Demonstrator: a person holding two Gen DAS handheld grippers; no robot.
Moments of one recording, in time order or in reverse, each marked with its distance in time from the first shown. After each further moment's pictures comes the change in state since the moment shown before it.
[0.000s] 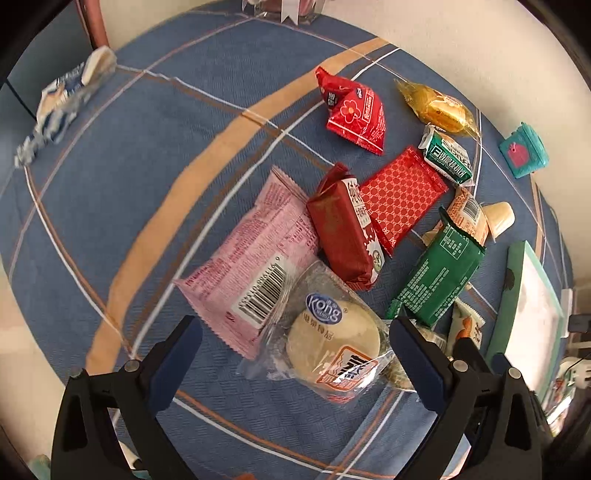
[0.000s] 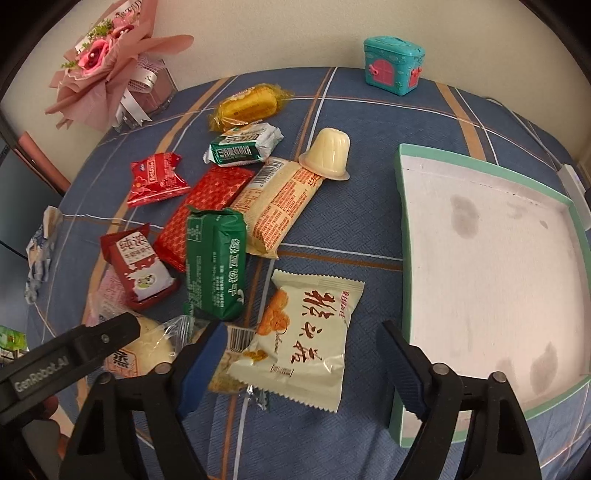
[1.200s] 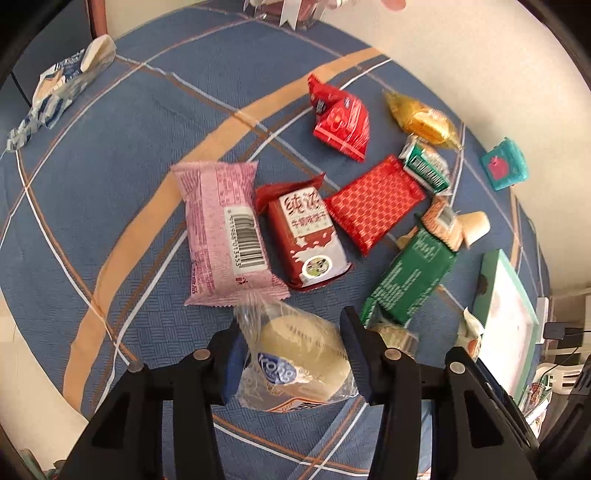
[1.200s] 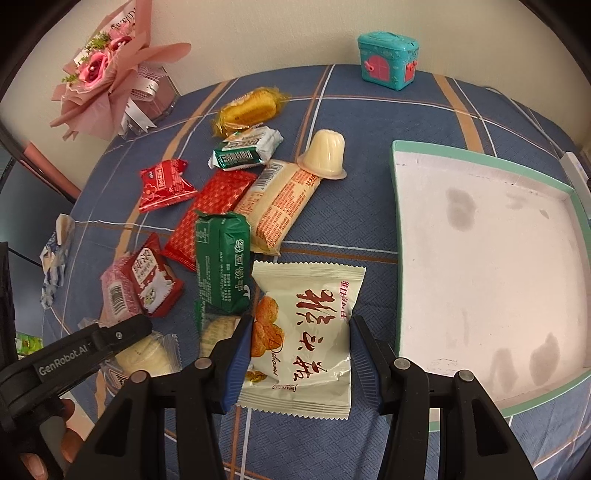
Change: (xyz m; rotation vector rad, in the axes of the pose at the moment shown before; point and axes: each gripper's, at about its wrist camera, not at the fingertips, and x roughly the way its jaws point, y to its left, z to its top) left arm -0.007 -0.014 0.002 -0.028 -0.021 -0.097; right arm -0.024 -0.010 -0.003 0.038 0.010 0.052
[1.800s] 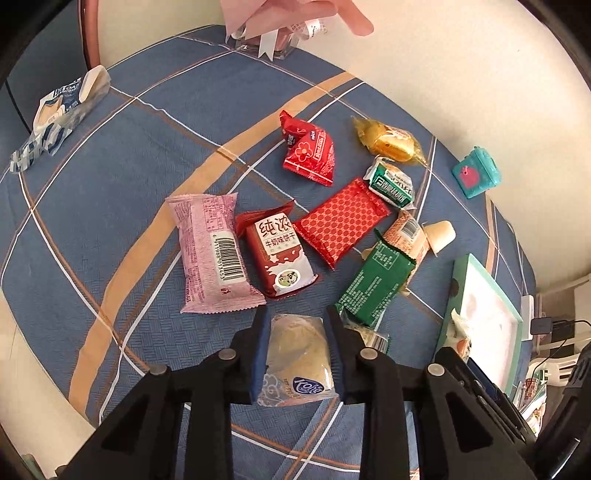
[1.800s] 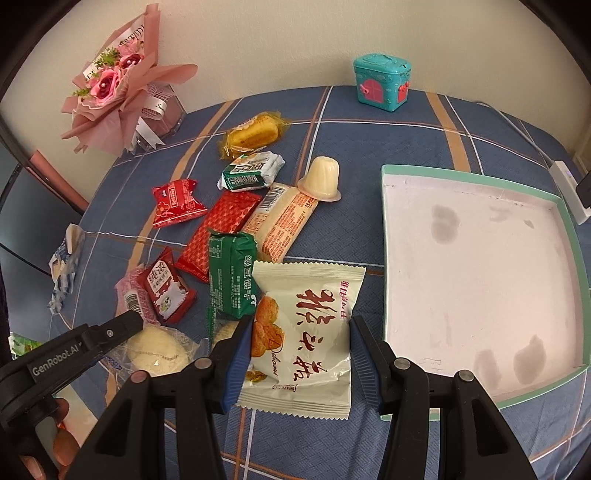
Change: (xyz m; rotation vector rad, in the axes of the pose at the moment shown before) left arm -0.029 -0.002 -0.006 0.050 -0.085 -0.042; right arm -0.027 -0.004 0.004 0.002 -0.050 0.004
